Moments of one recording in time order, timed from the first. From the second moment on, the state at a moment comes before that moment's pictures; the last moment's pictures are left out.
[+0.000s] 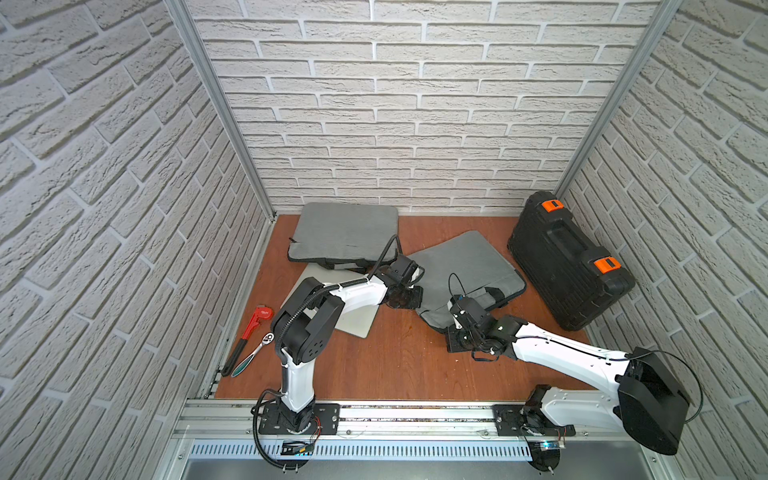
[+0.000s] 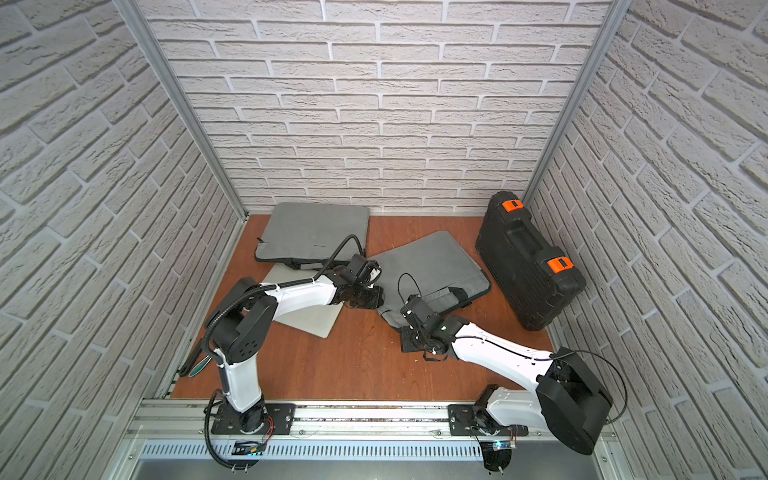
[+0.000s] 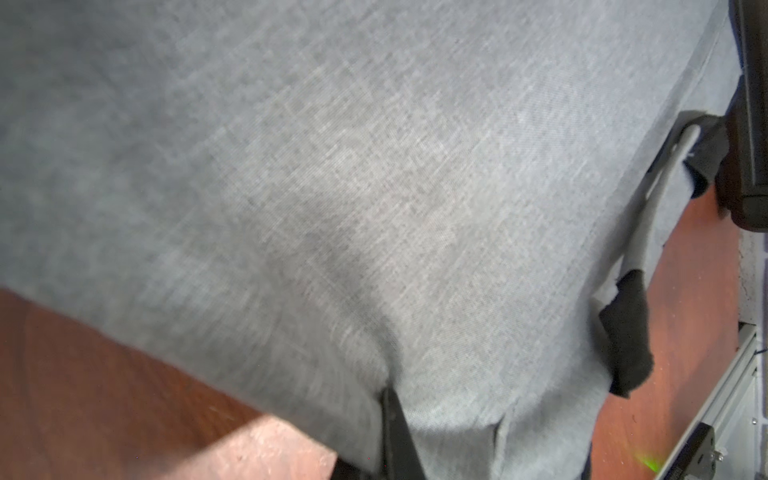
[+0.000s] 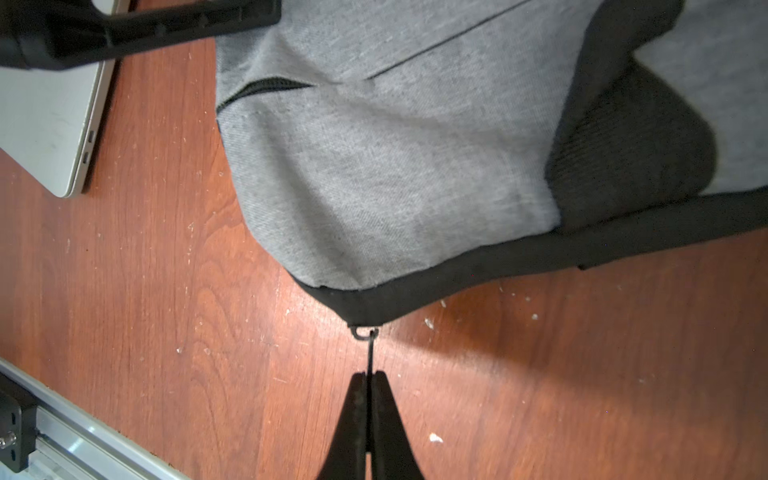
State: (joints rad) left arm -0.71 1.90 1.20 -0.32 0.23 -0.52; right arm 0.73 1.24 0.65 -0.53 0.00 0.69
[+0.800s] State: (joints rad) left arm -0.74 1.77 1.04 -0.26 0.10 -0.67; right arm 0.74 1.31 0.63 -0.49 -0.05 0.75
